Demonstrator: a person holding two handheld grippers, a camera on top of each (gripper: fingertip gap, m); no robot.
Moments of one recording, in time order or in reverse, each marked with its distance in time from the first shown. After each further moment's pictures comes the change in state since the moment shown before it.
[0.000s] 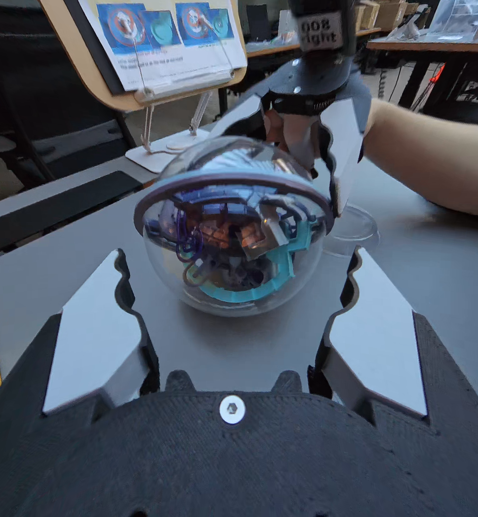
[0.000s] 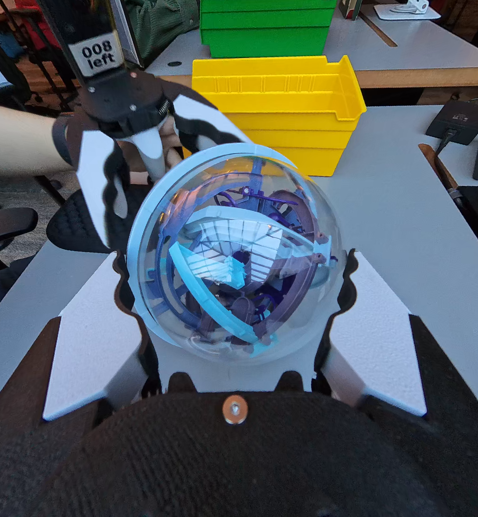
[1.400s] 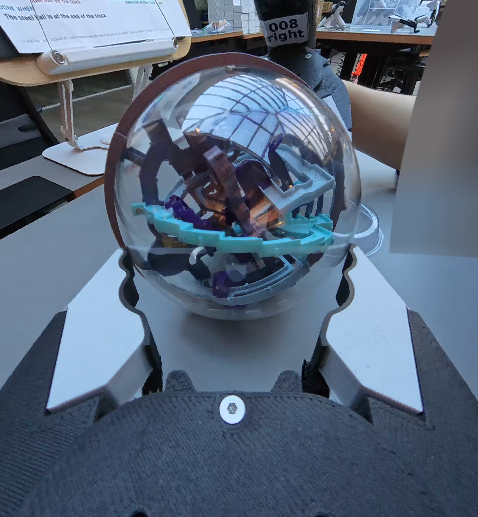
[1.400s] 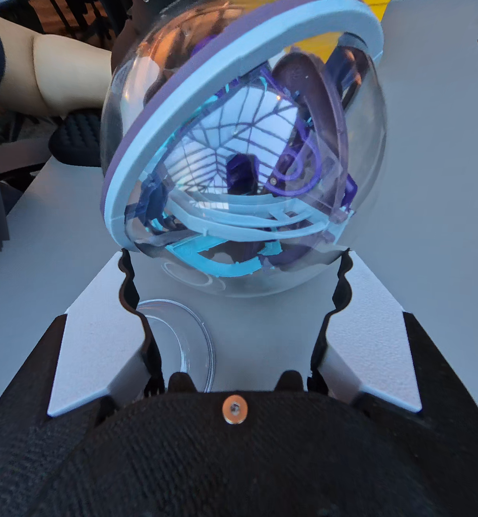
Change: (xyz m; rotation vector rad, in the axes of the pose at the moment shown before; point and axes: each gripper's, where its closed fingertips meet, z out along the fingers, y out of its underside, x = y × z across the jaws) left arm 0.009 0.011 0.064 0.011 0.229 0.021; right arm 0.014 0.077 -0.040 -0.157 -0.100 0.021
